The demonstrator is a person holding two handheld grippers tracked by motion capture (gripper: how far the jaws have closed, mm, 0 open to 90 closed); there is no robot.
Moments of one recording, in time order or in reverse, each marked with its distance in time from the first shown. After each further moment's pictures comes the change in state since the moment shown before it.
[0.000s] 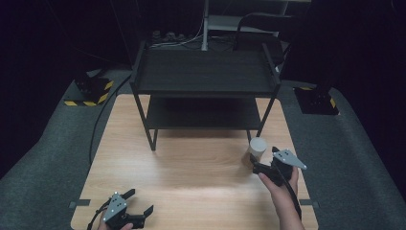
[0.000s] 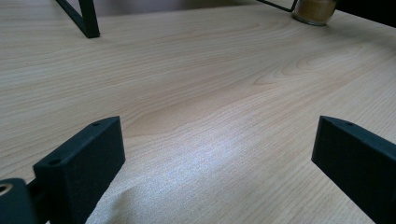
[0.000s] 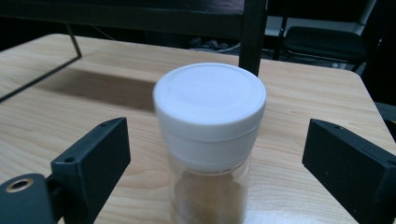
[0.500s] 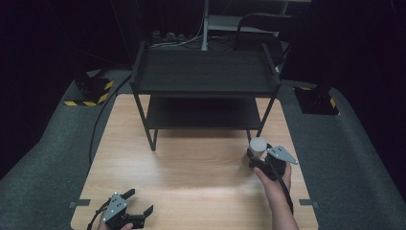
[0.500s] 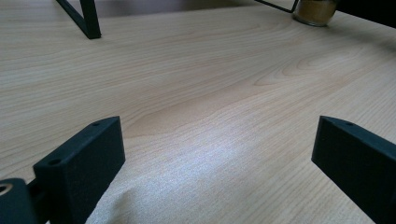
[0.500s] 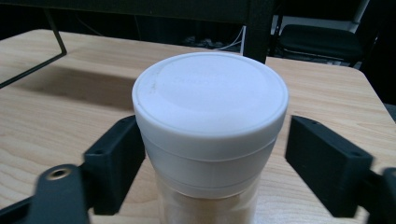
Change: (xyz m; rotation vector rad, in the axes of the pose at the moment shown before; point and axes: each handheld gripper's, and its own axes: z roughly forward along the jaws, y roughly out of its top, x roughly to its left) left arm -0.001 -0.001 0.000 -0.005 0.002 -0.004; right arm 0.006 -0.008 0.026 -0.004 -0.026 -0.002
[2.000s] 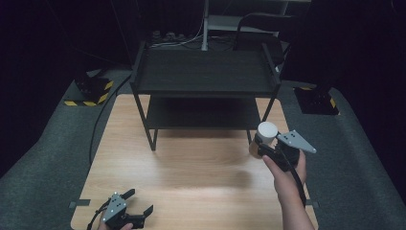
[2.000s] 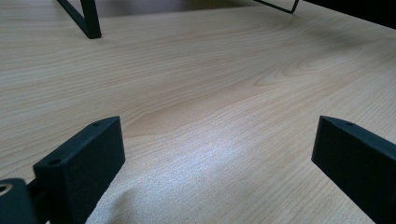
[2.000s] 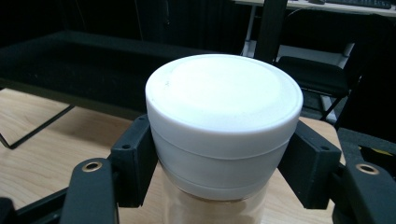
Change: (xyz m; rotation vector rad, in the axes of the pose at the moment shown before) left arm 0.000 0.000 0.000 0.003 0.000 0.001; right arm 0.010 0.087 -0.052 -0.046 0.004 -0.048
